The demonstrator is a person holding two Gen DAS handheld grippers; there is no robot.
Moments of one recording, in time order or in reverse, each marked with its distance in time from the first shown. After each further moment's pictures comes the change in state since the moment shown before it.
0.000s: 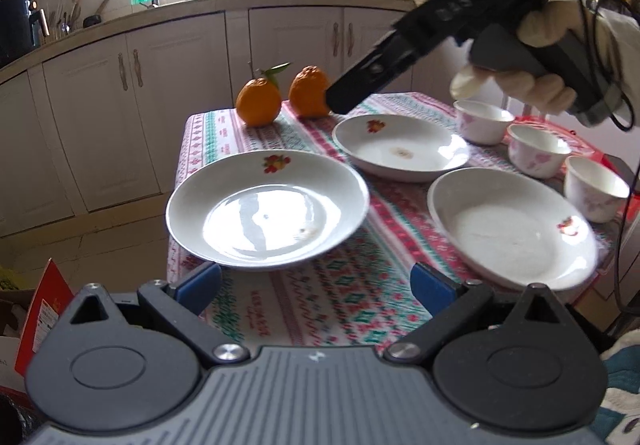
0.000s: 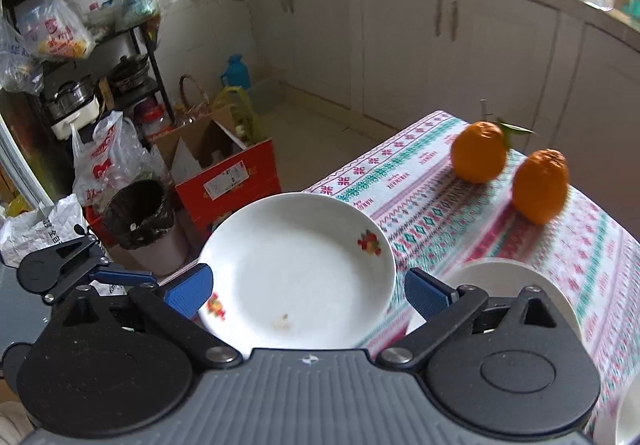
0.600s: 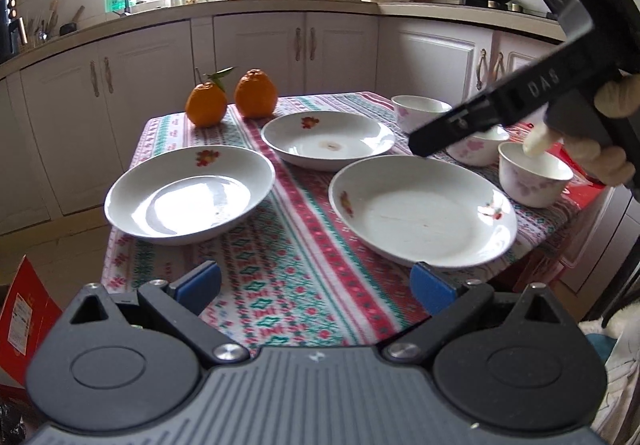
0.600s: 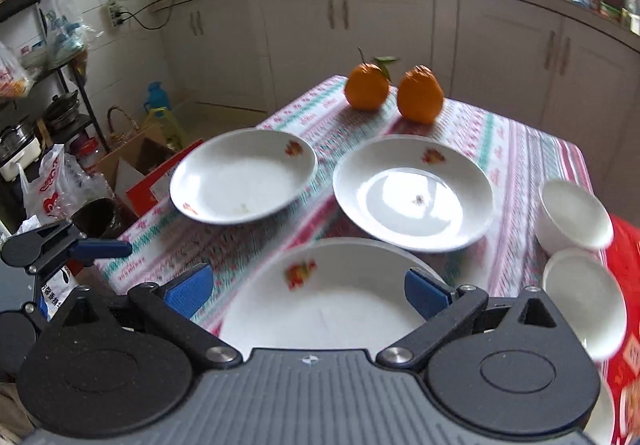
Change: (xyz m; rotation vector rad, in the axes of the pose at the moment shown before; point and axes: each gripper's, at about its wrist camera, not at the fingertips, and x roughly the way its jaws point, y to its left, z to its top) left arm -0.020 -0.063 -0.018 0.025 -0.016 -0.067; right arm -0.088 0.016 -0.132 0.212 -0.059 -0.217
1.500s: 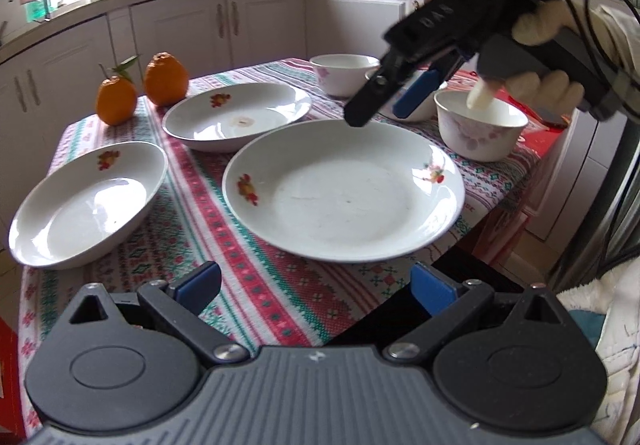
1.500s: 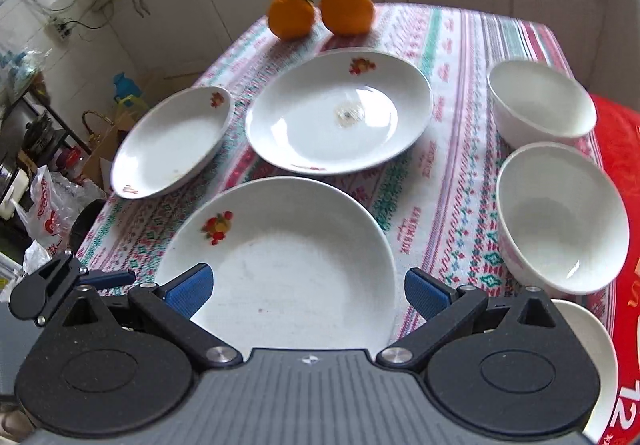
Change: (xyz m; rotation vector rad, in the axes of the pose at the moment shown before) left arm 0.046 -0.045 0.003 0.147 0.093 -0.154; right arm 0.030 -0.087 -0.005 0.256 0.216 0.039
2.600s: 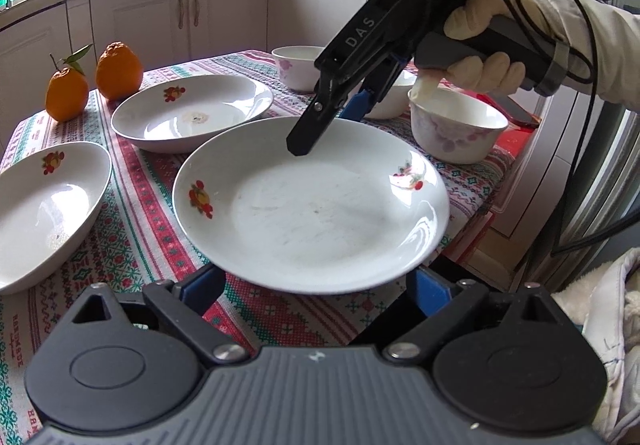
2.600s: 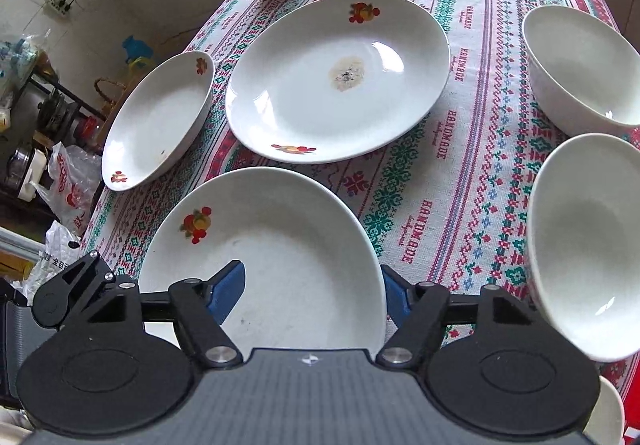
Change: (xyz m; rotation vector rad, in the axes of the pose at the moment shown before) left arm 0.027 0.006 0.009 0.009 0.015 -0.138; right arm 0.045 -0.028 0.032 0.018 0.193 0.113
